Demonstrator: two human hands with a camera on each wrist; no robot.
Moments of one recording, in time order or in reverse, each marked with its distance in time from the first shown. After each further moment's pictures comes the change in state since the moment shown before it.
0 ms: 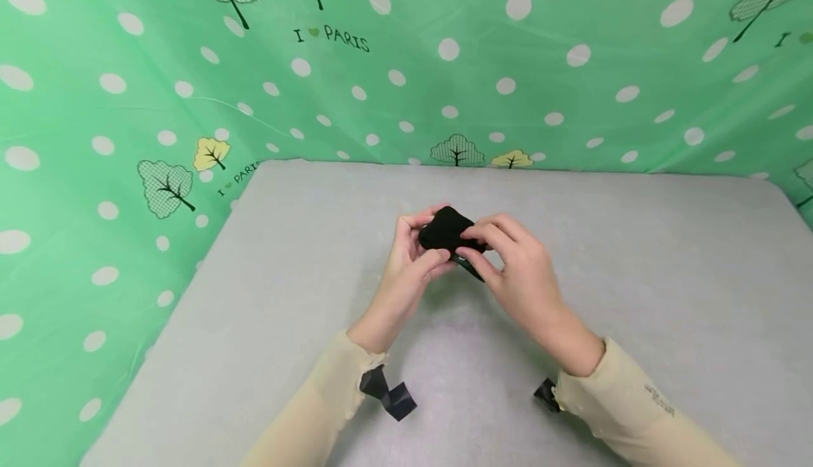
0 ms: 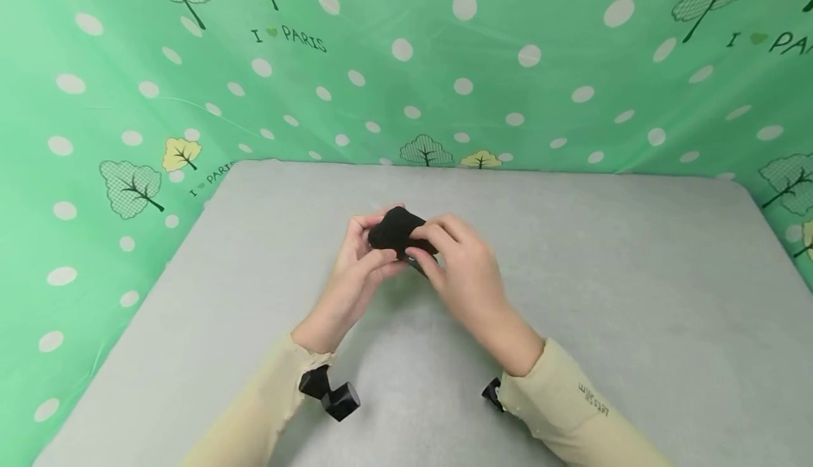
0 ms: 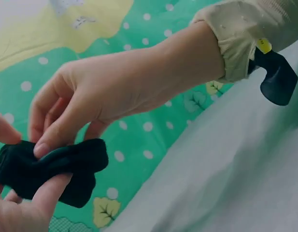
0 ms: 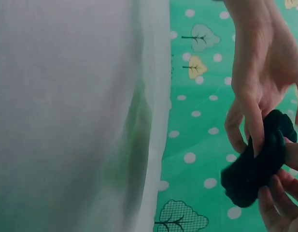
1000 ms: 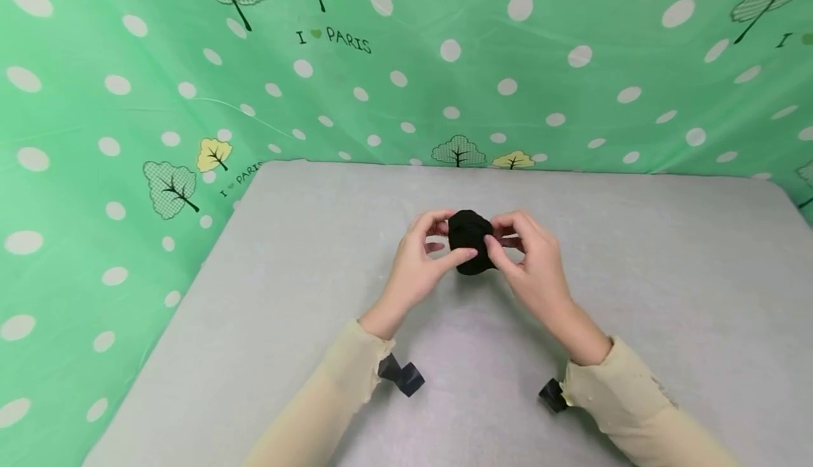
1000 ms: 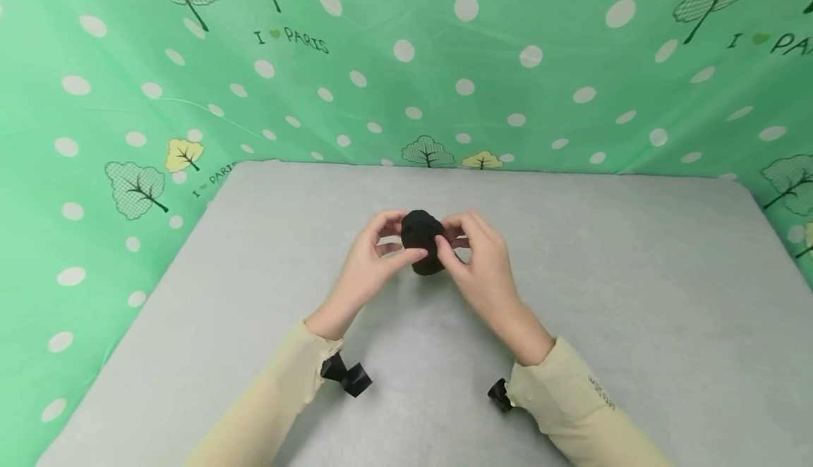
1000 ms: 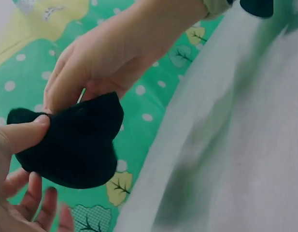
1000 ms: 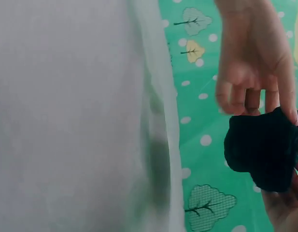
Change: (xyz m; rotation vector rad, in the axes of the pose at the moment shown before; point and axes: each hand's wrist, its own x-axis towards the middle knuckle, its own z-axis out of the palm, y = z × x) left_hand 0.018 -0.008 0.002 0.567 0.038 0.077; right_hand -0.008 0.027 0.002 0.218 0.022 0.272
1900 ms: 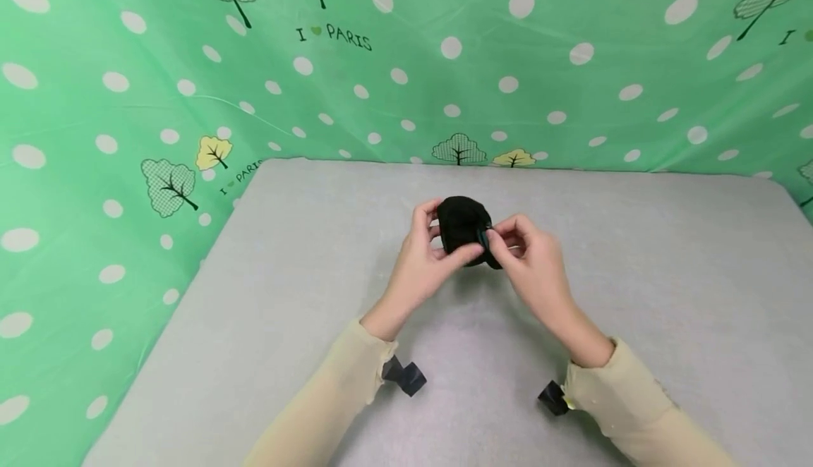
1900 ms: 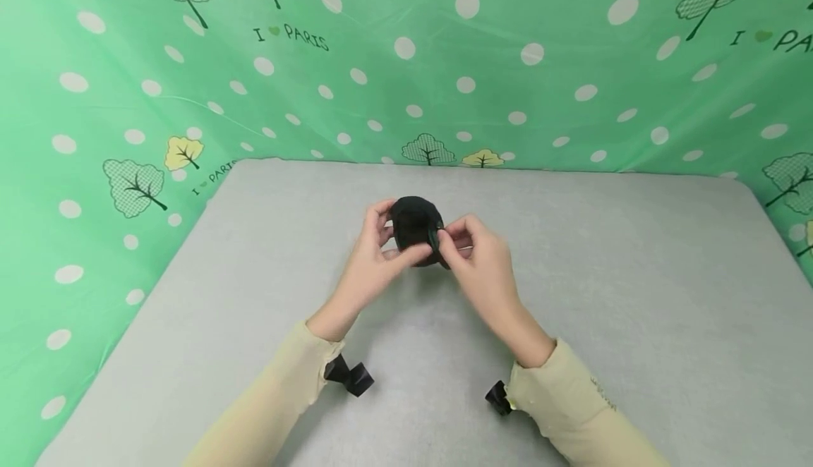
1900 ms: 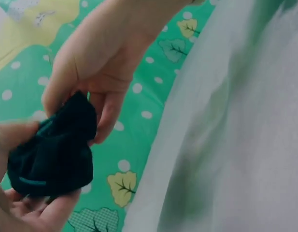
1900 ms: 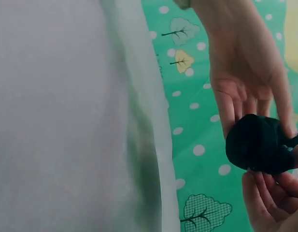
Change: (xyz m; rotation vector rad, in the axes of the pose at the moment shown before) left_hand -0.002 0.000 0.002 0.045 -0.001 0.022; right_hand -0.002 -0.012 0.000 0.006 -0.066 0.235
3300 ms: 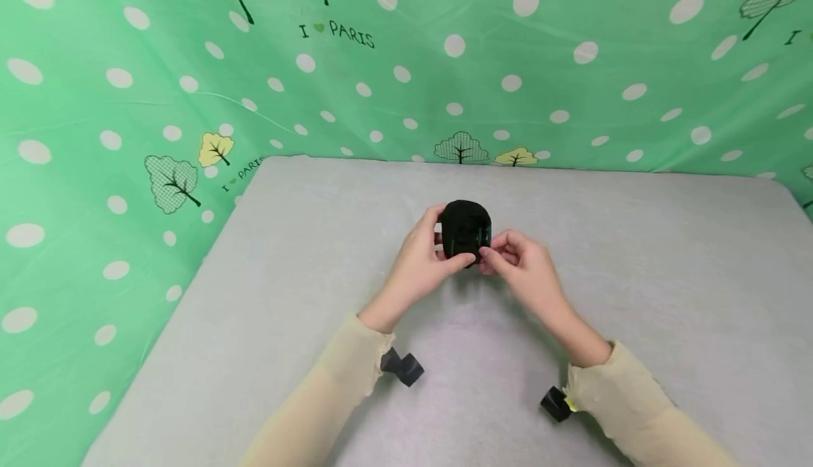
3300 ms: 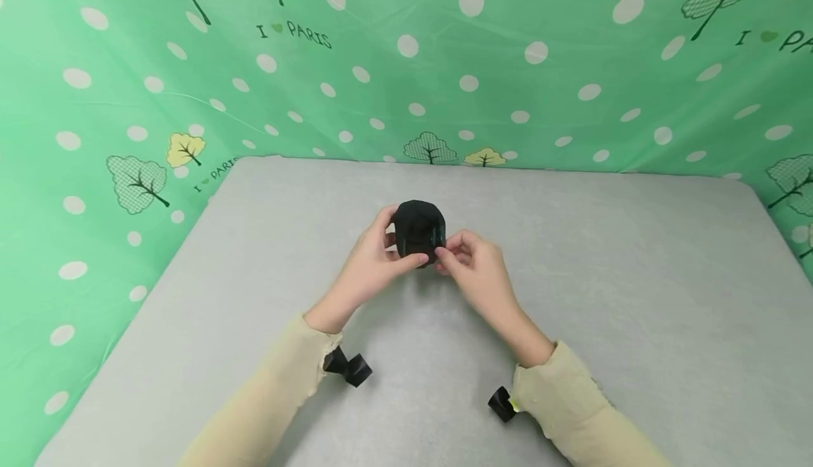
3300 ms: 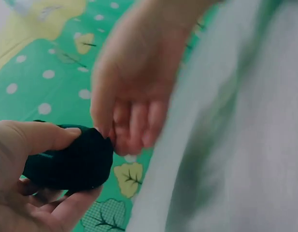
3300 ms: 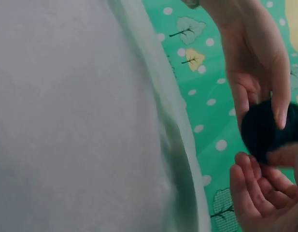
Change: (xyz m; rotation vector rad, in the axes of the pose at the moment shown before) left_hand 0.007 -0.002 -0.008 0.195 -0.095 -0.050; right_hand -0.003 0.020 0.004 0.183 -0.222 0.204
